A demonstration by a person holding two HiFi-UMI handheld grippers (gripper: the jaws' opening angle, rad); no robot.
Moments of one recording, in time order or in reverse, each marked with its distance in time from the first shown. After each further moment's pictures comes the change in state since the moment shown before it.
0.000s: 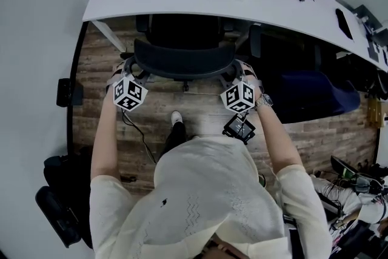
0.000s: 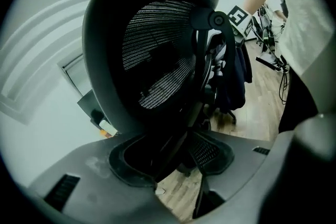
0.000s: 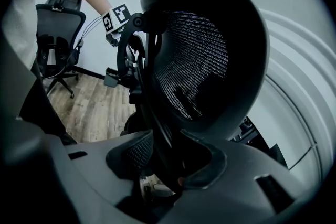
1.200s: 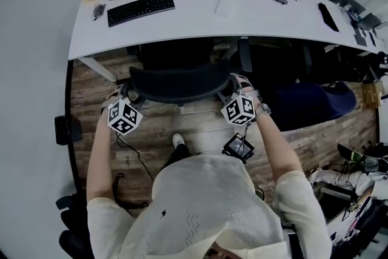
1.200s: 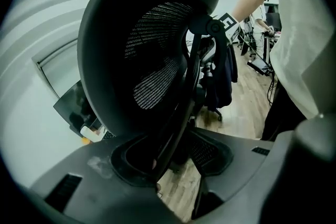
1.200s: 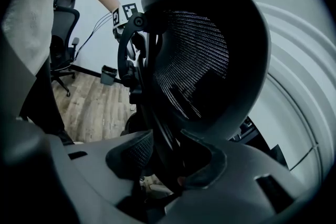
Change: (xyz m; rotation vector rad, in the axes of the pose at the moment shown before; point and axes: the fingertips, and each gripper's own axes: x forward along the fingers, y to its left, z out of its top) left arm 0.042 0.045 0.010 0.047 -0.001 -0.236; right arm 0.041 -0.046 -0.004 0.005 0.021 -0.001
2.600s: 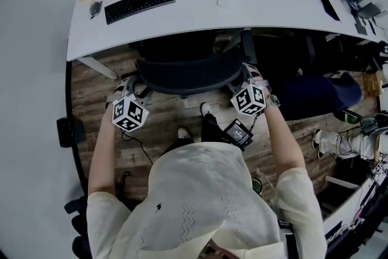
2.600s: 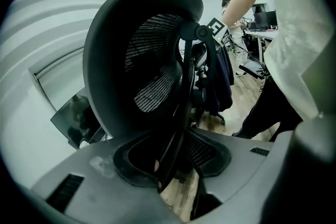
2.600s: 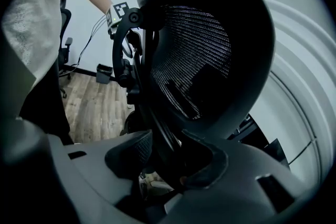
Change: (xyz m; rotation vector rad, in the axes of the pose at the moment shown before) left arm 0.011 0.015 0.013 0.104 -0.112 -0.001; right arm 0.011 -0.018 -0.007 0.041 0.048 -0.015
